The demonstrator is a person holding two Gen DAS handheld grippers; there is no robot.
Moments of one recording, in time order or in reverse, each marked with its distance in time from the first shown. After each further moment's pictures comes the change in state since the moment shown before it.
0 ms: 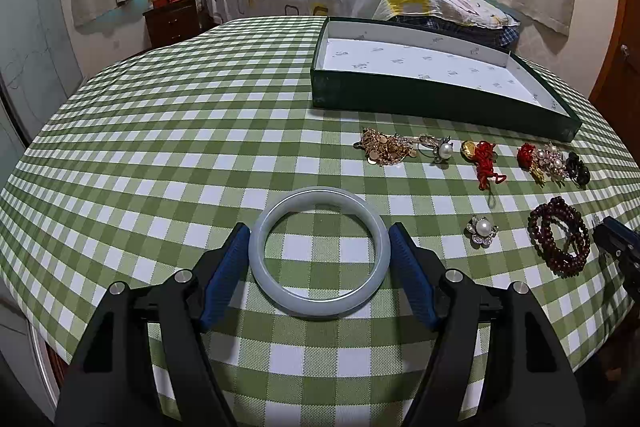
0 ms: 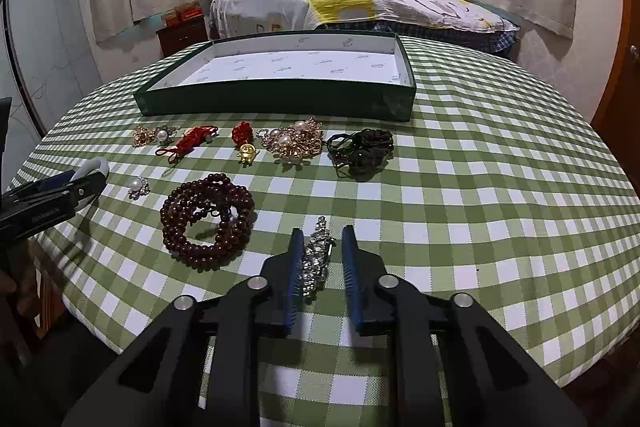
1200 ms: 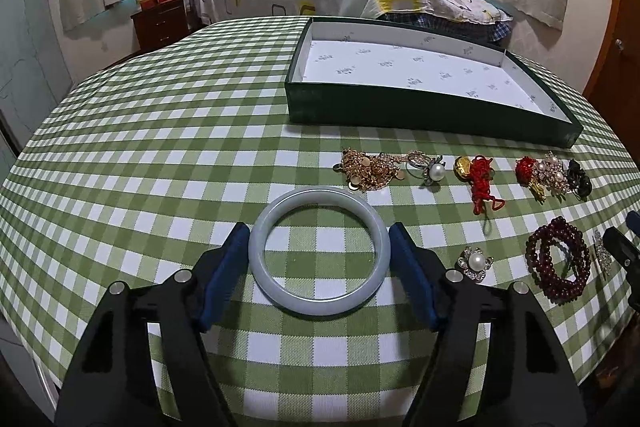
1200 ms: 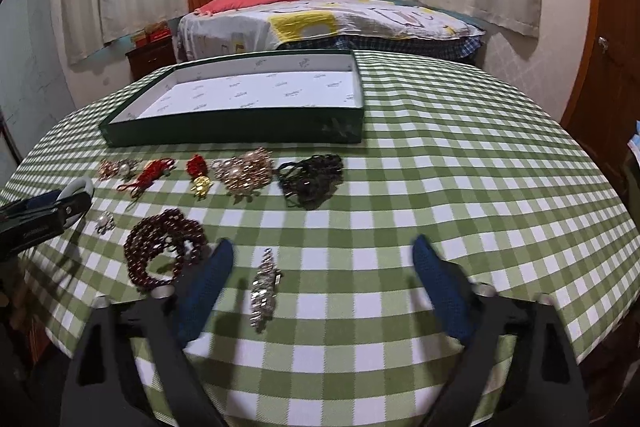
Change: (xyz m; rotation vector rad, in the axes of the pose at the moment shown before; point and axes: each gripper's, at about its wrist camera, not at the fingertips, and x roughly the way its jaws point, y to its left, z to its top) left arm 0.017 -0.013 0.018 0.021 0.010 -0.024; right arm -0.002 -0.017 0.008 0.056 -0.053 -0.102
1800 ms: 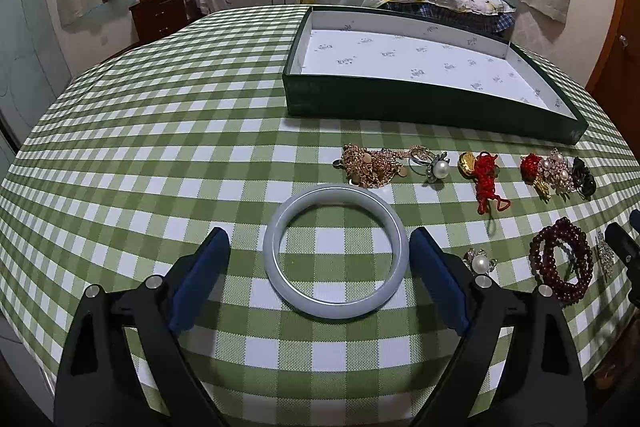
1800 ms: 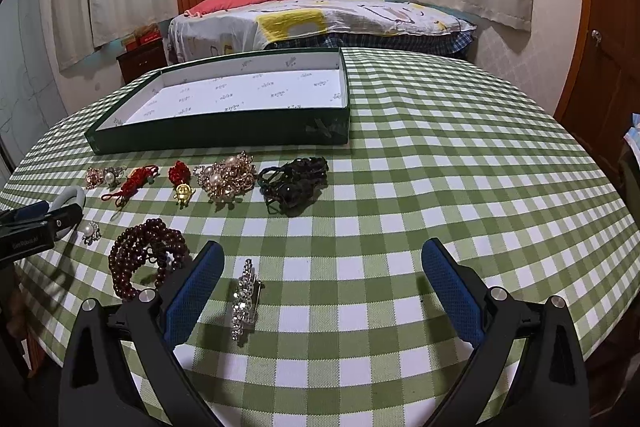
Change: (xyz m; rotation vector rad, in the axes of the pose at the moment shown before) left arm 0.008 -0.003 0.007 0.004 0.041 0.010; right arm 0.010 -0.010 0.006 0.034 0.002 -0.032
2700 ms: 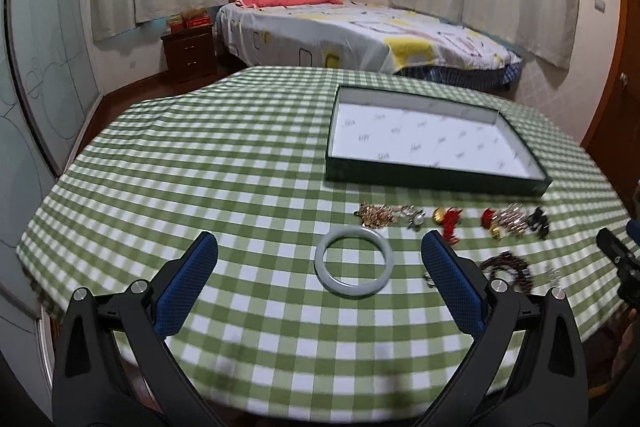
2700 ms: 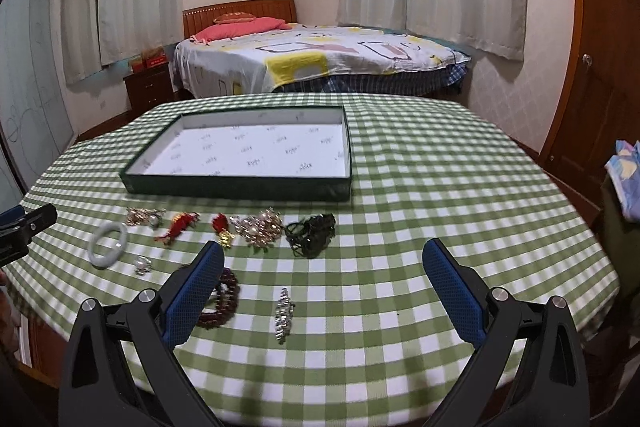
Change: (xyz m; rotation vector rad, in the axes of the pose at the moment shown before) left arm -0.095 0.024 0.001 -0.054 -0.161 0.043; right arm -0.056 0.009 0.024 -0.010 -0.101 -0.013
